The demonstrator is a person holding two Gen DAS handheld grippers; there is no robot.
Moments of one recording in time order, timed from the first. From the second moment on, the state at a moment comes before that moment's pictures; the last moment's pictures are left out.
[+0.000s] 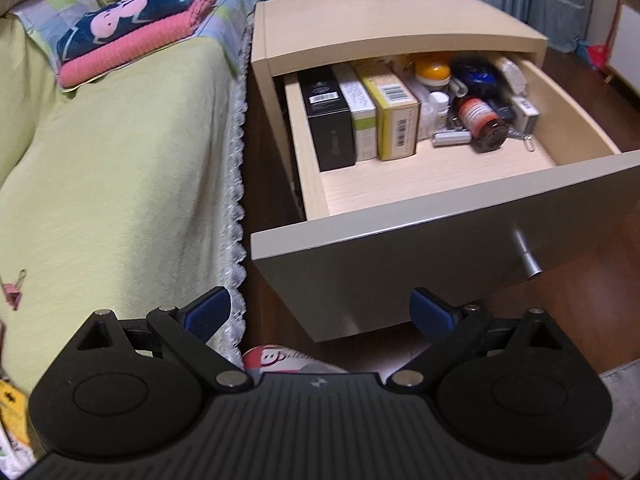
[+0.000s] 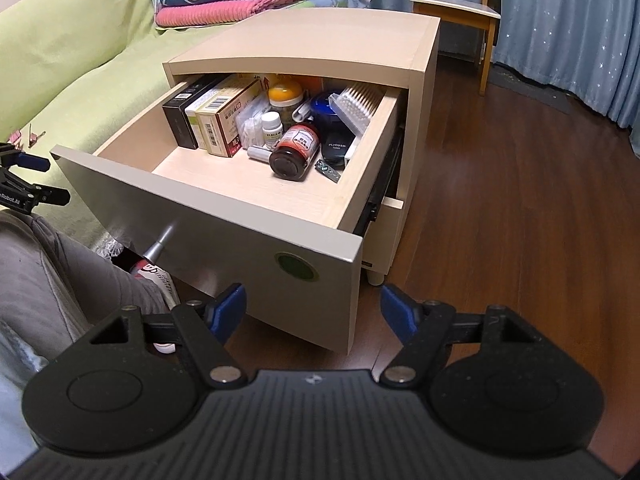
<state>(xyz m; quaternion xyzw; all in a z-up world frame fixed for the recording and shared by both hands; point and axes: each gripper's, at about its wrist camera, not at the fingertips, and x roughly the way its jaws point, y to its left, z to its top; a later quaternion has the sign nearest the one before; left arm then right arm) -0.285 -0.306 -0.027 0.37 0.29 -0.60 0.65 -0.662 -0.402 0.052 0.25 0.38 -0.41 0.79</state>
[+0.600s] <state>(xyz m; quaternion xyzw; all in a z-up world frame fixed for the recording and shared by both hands) -0.283 -0.318 -0.036 0.37 0.28 -0.61 0.65 -0.652 -0.407 0.048 0.21 0.38 -0.41 0.80</state>
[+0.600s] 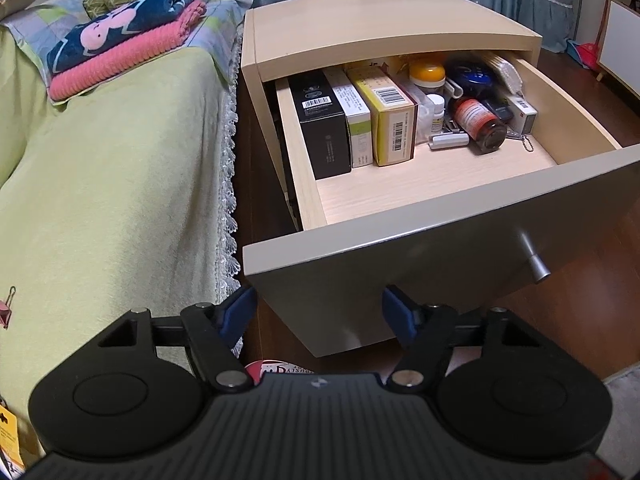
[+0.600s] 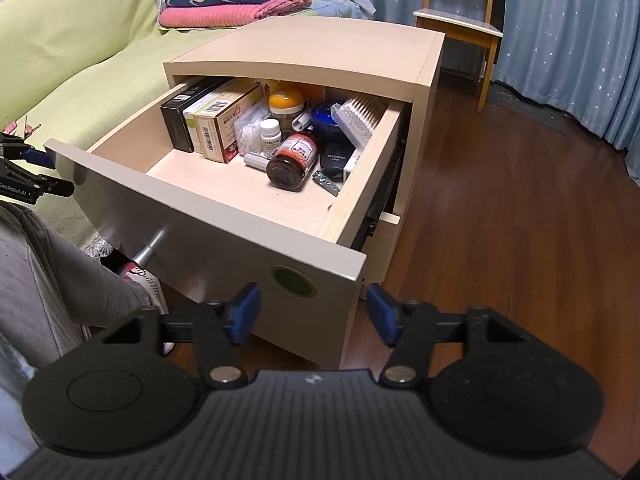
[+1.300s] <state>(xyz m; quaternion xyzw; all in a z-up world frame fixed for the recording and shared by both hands) -0.285 -0.325 -0.038 0.37 0.28 -0.61 0.64 -0.652 -0.418 0.048 0.21 0.38 -0.42 0.80</state>
